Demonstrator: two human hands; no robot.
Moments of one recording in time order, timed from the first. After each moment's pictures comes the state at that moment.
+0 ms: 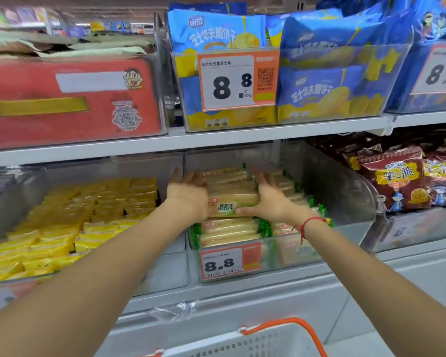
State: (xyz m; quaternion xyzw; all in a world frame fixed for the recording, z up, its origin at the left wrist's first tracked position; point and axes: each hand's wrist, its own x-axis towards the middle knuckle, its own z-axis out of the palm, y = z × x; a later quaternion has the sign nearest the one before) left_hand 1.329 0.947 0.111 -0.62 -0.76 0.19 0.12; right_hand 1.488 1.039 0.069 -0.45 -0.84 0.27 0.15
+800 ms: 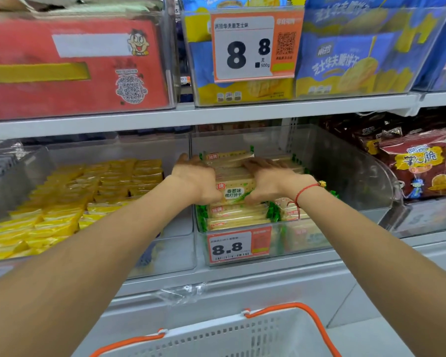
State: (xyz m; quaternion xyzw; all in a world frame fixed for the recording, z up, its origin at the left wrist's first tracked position) left_hand 1.325 0.950 0.112 -0.64 -0.75 0.16 0.10; right_hand 1.469 1.048 0.081 -0.41 -0.91 0.04 -0.02
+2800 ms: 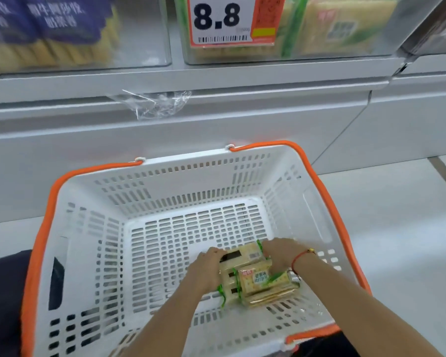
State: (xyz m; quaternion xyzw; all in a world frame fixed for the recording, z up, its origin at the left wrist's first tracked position) left_hand 1.452 0.701 -0.327 -0.58 -0.69 0.06 -0.43; right_hand 1.622 0.814 -0.279 -0.39 -0.79 0.22 -0.42
